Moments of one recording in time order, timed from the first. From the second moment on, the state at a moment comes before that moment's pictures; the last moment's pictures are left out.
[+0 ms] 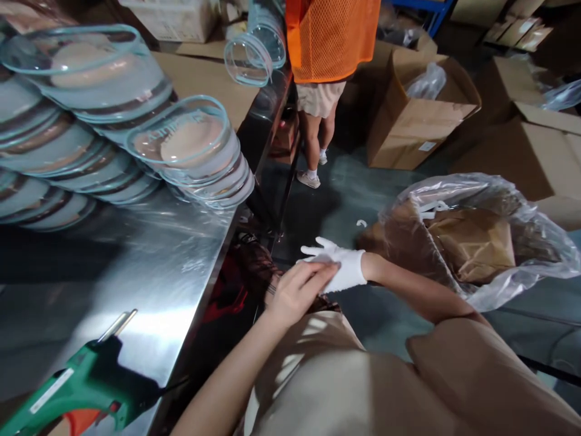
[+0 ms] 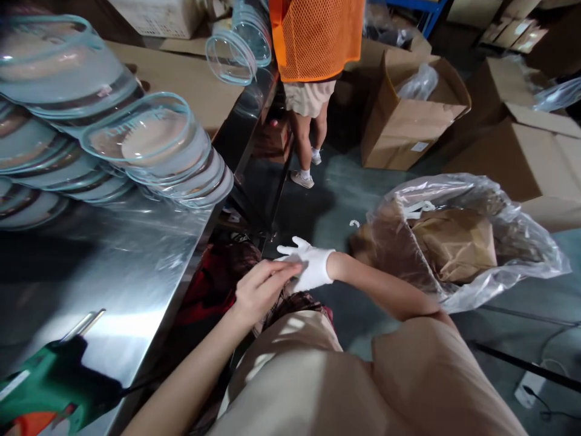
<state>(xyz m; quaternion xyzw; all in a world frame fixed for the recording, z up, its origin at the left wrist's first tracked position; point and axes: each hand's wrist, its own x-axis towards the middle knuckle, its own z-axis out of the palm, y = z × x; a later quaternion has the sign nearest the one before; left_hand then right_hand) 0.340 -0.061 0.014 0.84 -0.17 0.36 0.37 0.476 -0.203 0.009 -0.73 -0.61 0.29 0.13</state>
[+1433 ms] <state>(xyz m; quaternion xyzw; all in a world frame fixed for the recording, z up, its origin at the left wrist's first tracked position) 0.349 -0.062 -0.029 0.38 0.34 -0.03 0.86 0.446 -0.227 0.011 -0.82 -0.45 0.11 0.34</state>
